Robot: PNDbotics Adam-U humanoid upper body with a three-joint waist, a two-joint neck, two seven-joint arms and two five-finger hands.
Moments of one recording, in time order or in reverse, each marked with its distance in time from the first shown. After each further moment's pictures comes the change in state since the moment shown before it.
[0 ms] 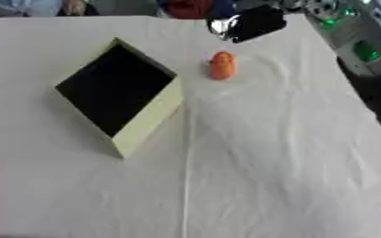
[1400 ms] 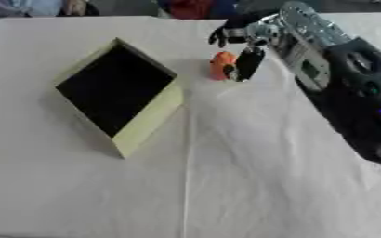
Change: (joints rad) left arm 0.000 0.000 -0.001 0.000 0.002 -0.002 -0.010; right arm -0.028 0.140 0.068 0.328 0.107 0.077 0.112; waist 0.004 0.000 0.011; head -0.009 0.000
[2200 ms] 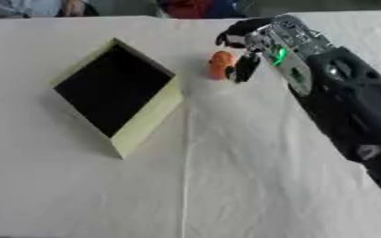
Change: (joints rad) left arm 0.000 -0.001 -0.001 0.000 0.007 0.006 -0.013; right arm -0.001 0.059 -0.054 0.104 0.150 -0.016 -0.107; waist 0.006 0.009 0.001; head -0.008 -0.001
